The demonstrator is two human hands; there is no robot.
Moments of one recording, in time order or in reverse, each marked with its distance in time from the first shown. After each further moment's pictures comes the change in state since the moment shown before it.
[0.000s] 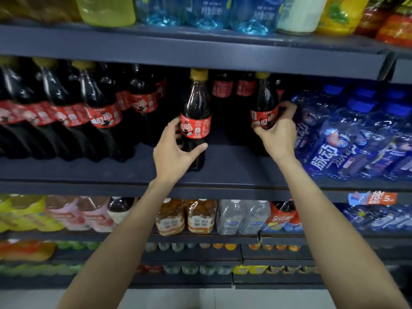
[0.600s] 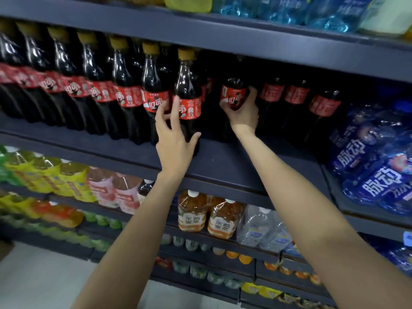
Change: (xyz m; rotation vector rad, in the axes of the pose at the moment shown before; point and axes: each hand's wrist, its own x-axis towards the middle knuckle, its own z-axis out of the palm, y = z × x) left_hand 0.003 -0.039 -0.045 0.366 0.321 0.062; right_hand -0.005 -0.095 0.145 0.254 -0.259 -0.049
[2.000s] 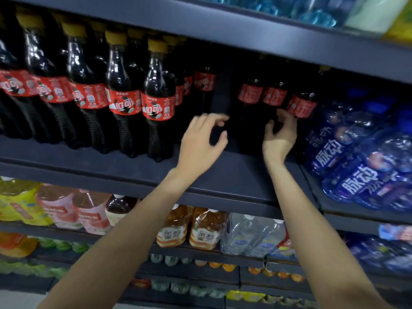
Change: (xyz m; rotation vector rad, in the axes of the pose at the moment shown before) left_hand 0.006 0.054 0.055 -0.440 -0.199 0.294; right_hand 0.000 0.093 -0.084 -0.123 0.534 -0.235
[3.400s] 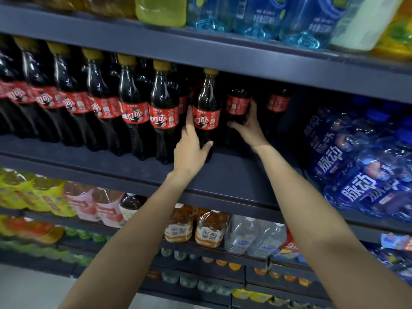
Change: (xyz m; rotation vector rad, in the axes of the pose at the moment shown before) left_hand -0.001 0.000 -0.014 0.183 -0.128 -0.486; right_hand 0.018 -0.031 0.049 0.431 -0.831 0.240
